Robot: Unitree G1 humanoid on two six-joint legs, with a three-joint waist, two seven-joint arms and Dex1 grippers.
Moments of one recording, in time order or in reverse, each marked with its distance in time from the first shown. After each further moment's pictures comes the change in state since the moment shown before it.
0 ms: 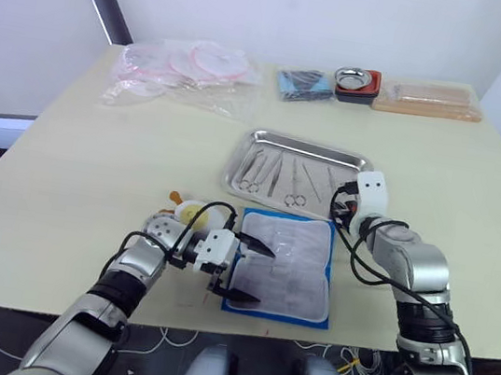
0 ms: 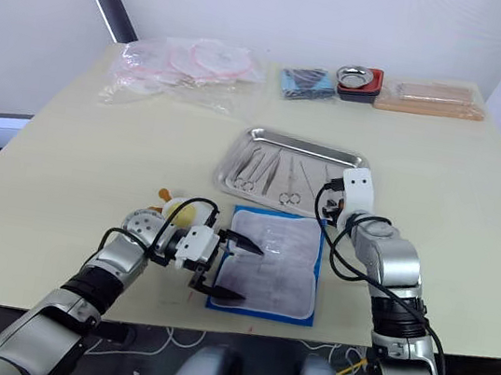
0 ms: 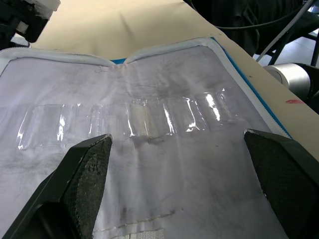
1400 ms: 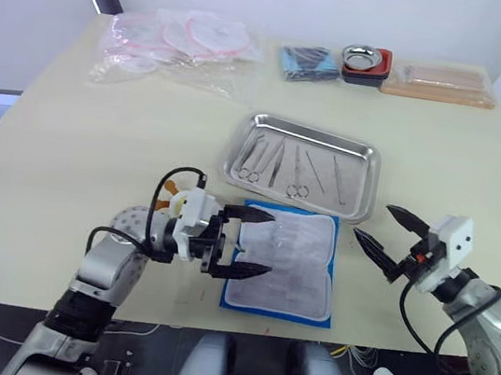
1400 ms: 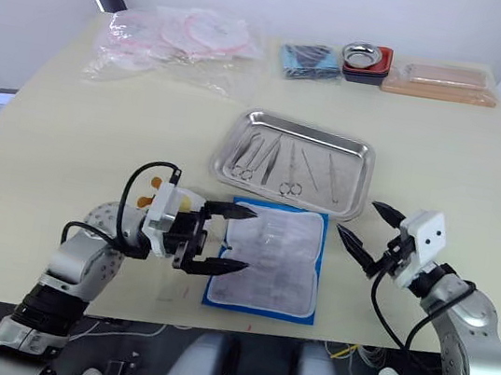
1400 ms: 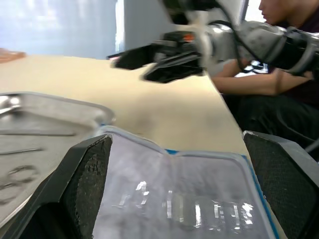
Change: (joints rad) left arm 0.205 0.088 0.286 -0.628 -0.348 0.590 0.247; right arm 0.595 -0.289 -0.268 -0.336 0.300 -0.718 0.657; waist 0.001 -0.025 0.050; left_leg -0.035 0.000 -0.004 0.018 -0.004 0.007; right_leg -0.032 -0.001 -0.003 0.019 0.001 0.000
